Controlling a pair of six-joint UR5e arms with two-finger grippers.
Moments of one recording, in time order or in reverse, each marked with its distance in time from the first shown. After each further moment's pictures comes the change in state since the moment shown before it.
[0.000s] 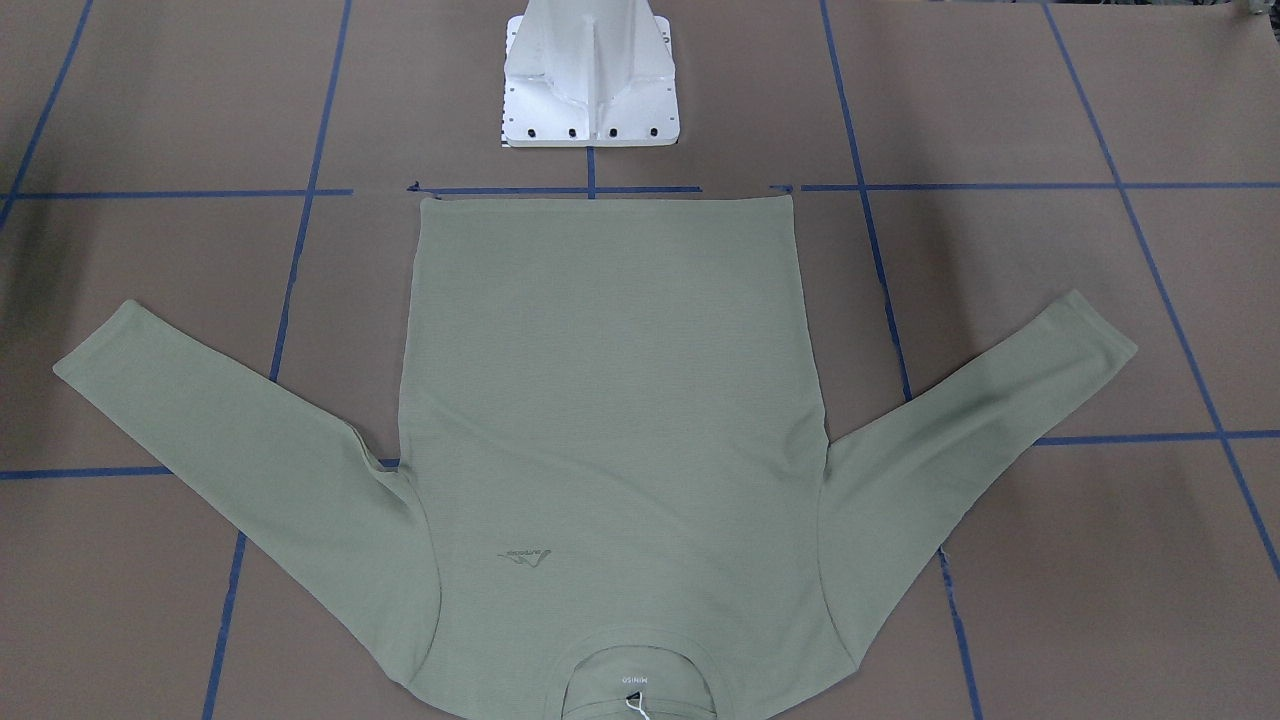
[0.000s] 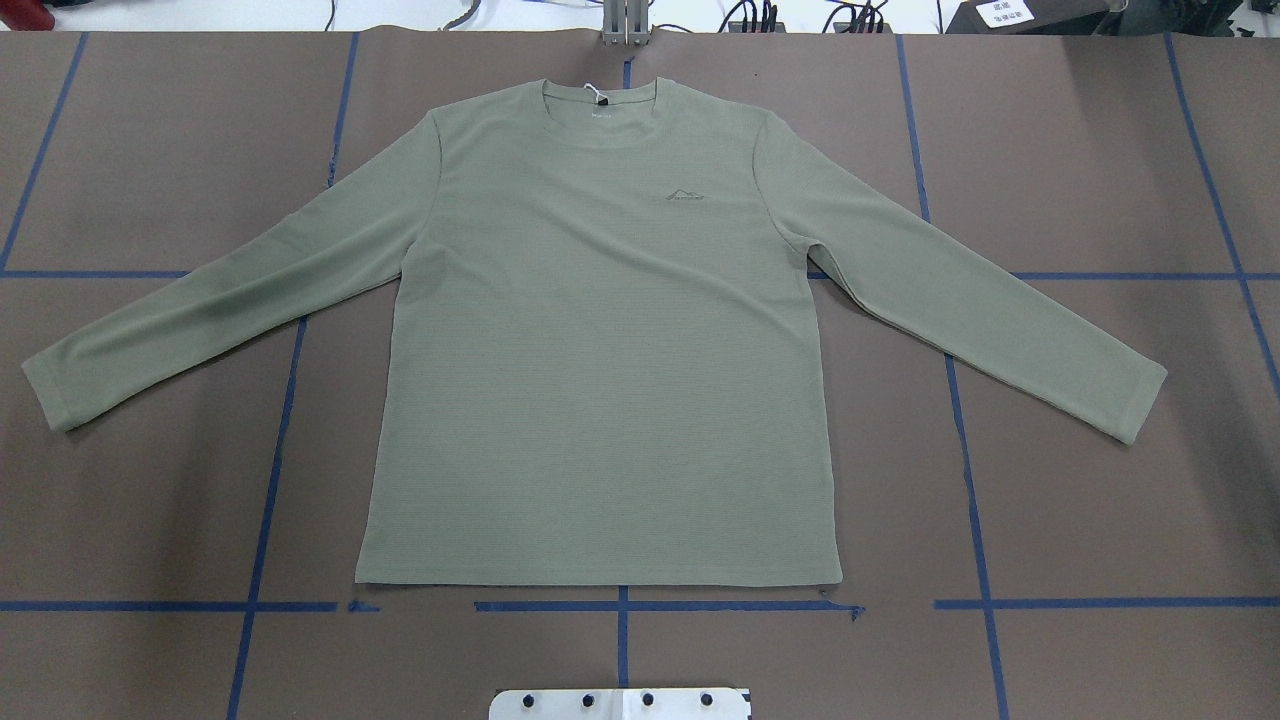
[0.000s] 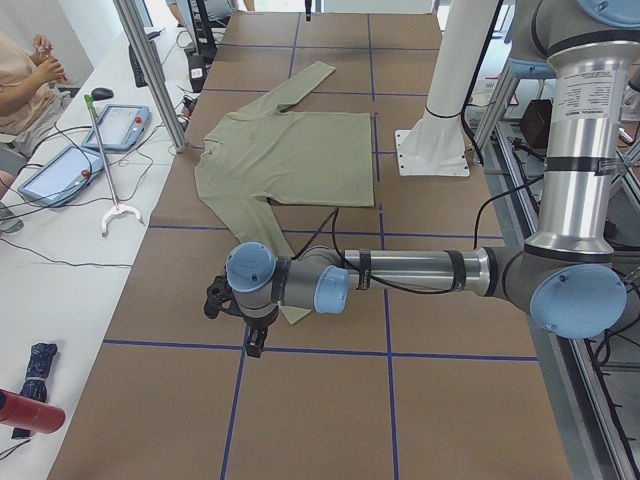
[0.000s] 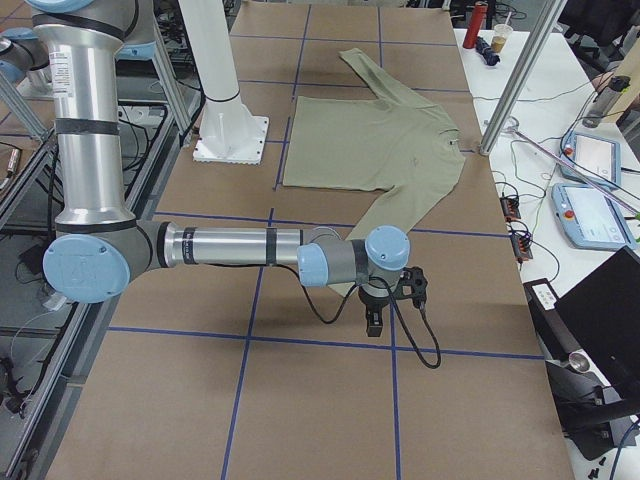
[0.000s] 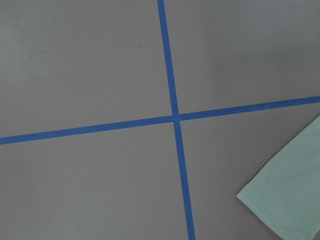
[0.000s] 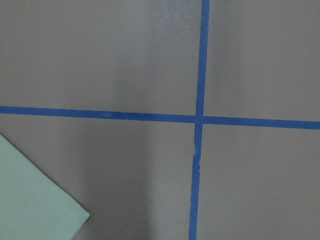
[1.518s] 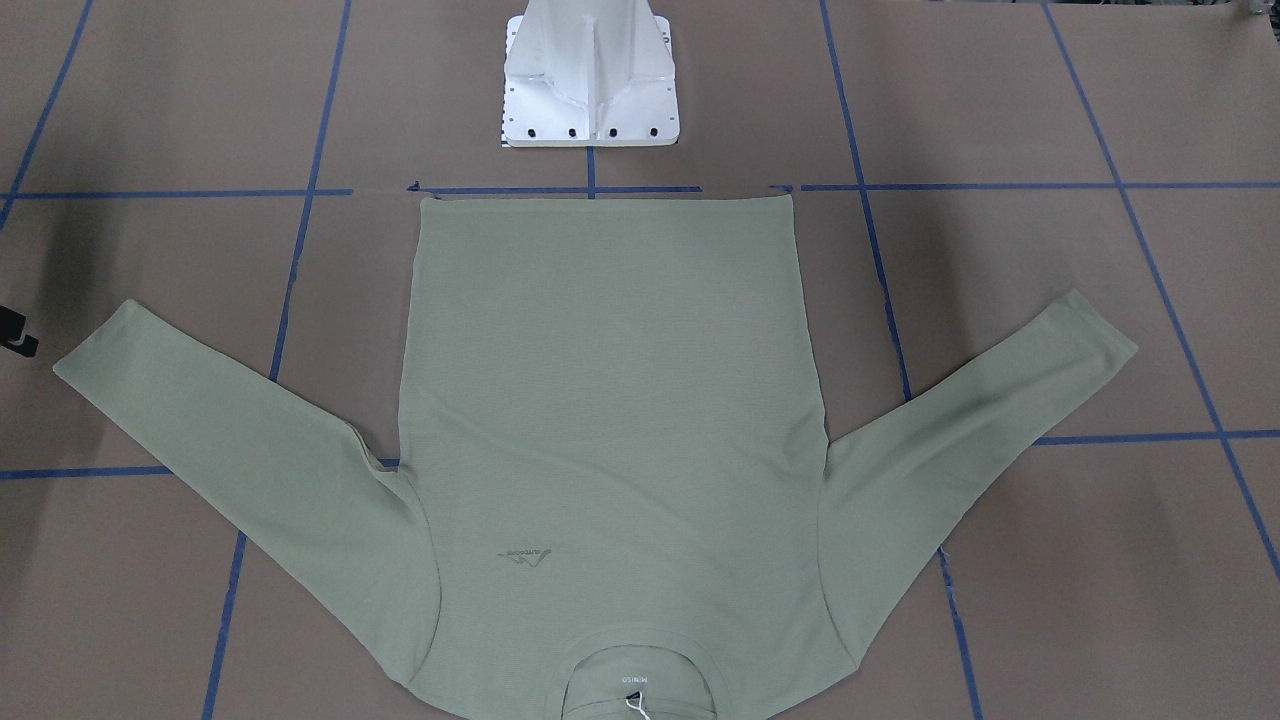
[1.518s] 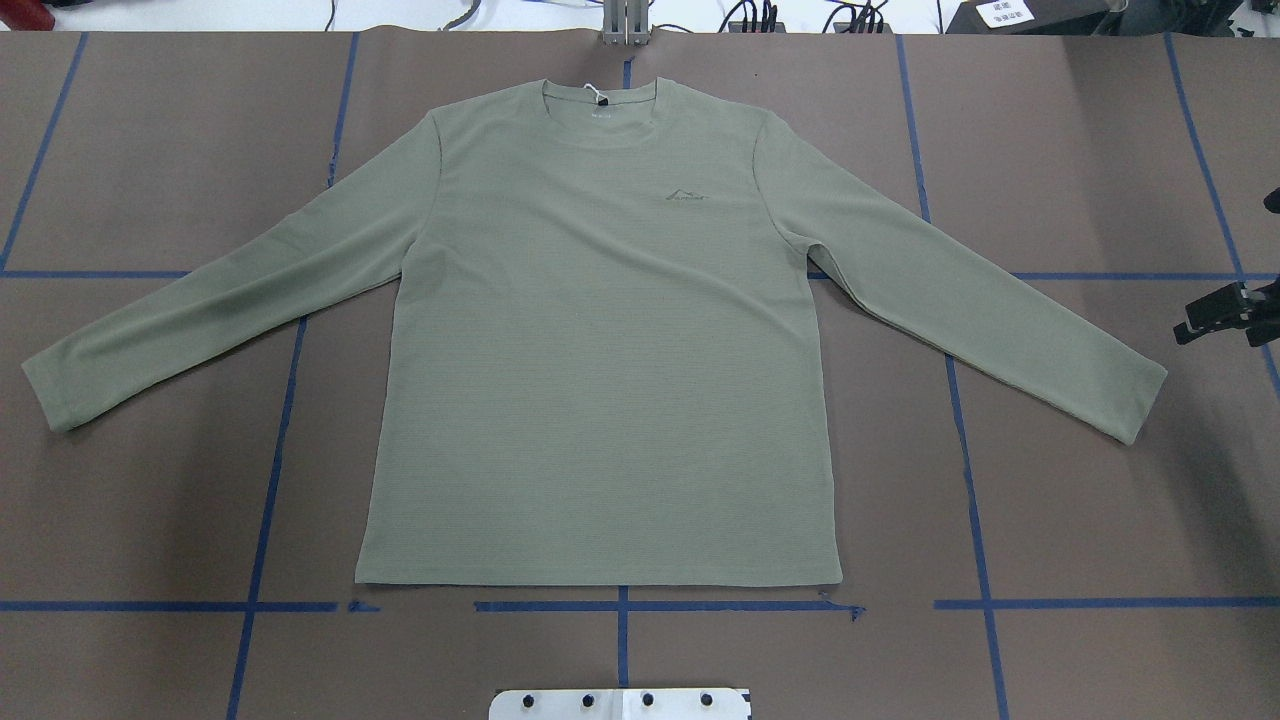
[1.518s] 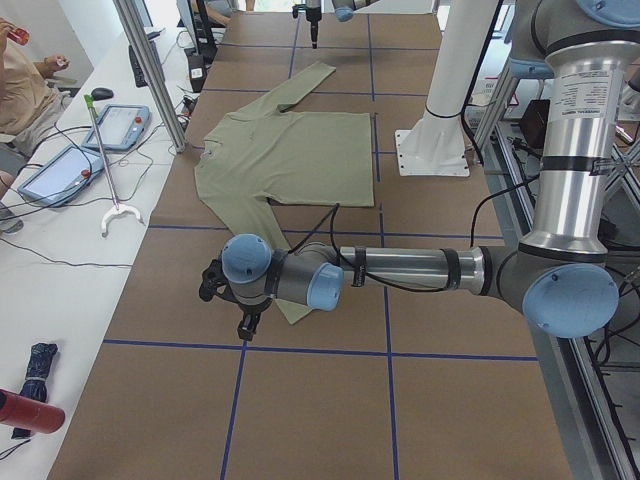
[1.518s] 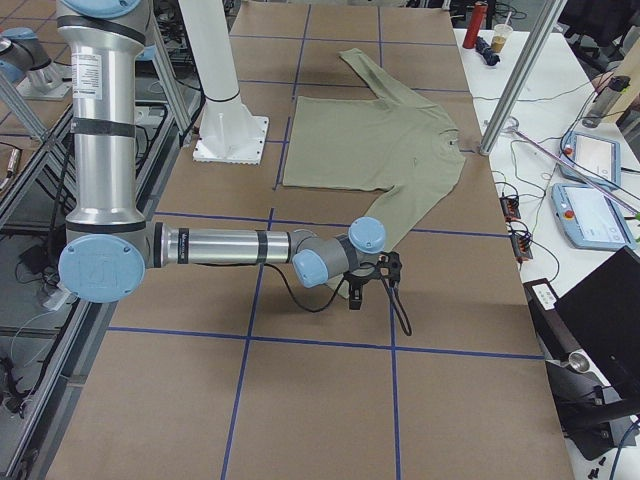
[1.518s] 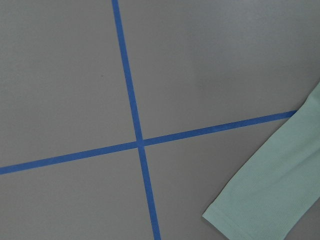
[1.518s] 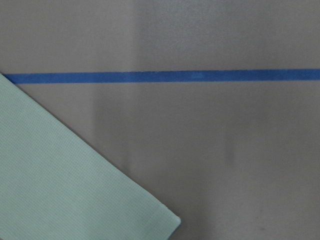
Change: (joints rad) left arm 0.009 -0.021 0.005 -0.087 -0.079 -0.006; right arm -0.280 -0.060 -0.013 0.356 0.008 0.473
